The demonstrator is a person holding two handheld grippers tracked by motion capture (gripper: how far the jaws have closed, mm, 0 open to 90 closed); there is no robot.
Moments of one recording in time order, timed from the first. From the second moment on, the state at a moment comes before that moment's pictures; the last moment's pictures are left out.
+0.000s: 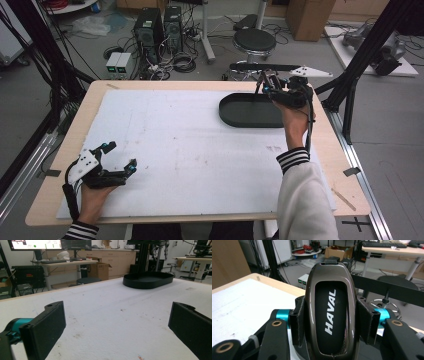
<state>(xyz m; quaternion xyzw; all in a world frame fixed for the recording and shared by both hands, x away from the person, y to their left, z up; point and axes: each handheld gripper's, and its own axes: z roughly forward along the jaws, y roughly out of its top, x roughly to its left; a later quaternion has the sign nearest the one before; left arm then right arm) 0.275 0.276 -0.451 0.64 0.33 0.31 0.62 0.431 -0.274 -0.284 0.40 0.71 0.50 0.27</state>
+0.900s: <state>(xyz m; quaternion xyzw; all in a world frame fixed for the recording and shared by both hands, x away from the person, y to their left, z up) 0.273 0.277 -0.453 0.63 0.33 0.32 0.63 0.463 -0.265 -0.284 0.43 0.70 0.49 0.30</state>
